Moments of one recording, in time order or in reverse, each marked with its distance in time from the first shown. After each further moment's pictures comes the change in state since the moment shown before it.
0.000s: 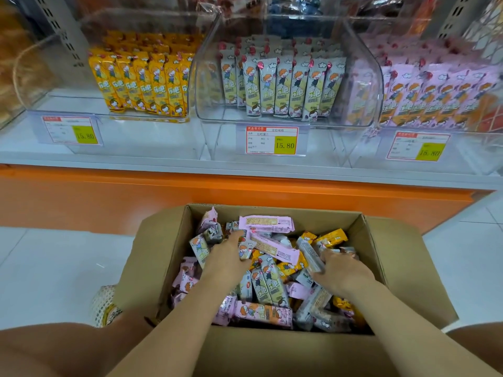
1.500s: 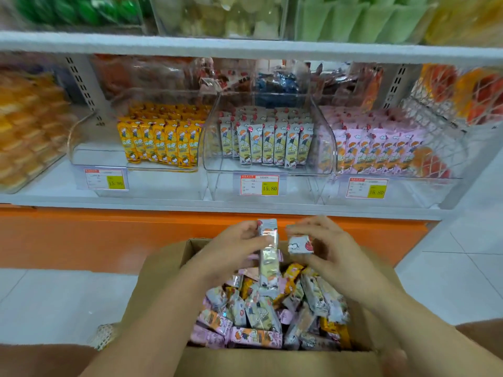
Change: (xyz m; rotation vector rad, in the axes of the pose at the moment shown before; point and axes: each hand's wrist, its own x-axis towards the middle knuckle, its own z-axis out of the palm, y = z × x) left_hand -0.063 0.088 -0.103 -0.822 -0.255 0.135; right_hand -0.123 -0.019 -0.090 0.479 0.566 -0.796
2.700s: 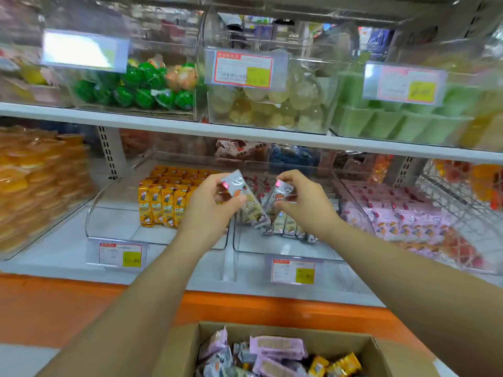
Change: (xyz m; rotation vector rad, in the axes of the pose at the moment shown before) left_hand 0.037 0.122 -0.117 0.147 0.507 0.695; right_hand 0.216 -0.076 -0.030 -0.160 0.257 -0.046
